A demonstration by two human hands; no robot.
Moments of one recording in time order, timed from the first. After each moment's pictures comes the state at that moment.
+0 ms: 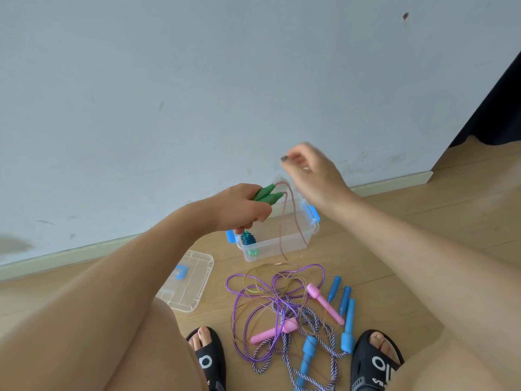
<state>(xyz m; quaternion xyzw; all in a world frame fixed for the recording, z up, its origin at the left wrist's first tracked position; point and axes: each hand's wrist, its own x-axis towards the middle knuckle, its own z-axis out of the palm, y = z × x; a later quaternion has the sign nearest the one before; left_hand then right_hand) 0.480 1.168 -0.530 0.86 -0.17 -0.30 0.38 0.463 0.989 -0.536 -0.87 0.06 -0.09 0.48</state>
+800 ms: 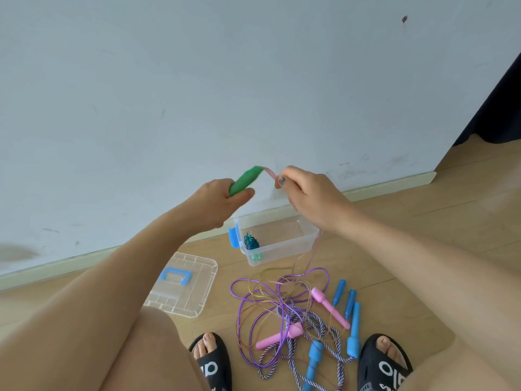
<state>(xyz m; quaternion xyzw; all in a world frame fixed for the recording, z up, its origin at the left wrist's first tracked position) 0.494 1.195 -0.527 0.94 -0.14 -0.13 0.29 0.454 0.986 -0.542 -0.92 -0.08 -0.05 0.39</state>
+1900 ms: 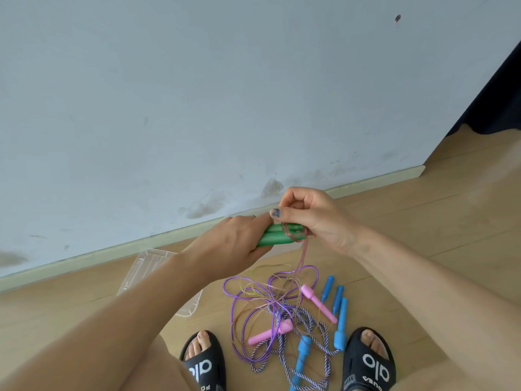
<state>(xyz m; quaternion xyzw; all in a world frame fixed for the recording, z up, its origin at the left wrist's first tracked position) 0.469 1.168 -0.544 0.88 -0.45 0.01 0.16 0.439 0.966 -0.520 -0.67 -0.01 0.14 0.72</state>
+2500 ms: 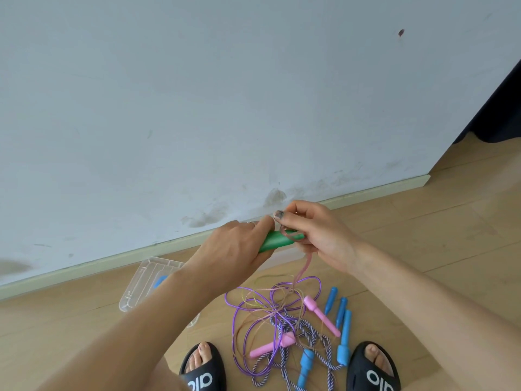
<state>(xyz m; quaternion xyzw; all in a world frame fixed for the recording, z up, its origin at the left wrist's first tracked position) 0.474 1.164 -0.533 0.89 -0.43 0.08 0.11 0.445 0.969 -0.515 -0.70 0.04 0.13 0.70</state>
